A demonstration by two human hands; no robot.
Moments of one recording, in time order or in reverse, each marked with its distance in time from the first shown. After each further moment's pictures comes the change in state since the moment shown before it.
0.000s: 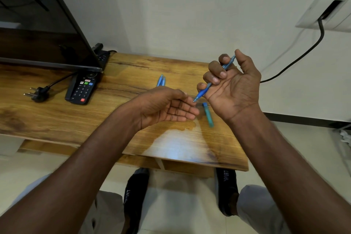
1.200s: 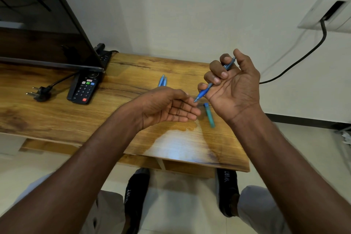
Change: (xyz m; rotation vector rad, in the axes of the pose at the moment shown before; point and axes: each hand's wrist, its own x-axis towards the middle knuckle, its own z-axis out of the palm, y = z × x) left_hand -0.002 0.001 0.001 -0.011 0.000 -0.005; right_hand 0.002 0.001 0.003 -0.030 0.026 -0.007
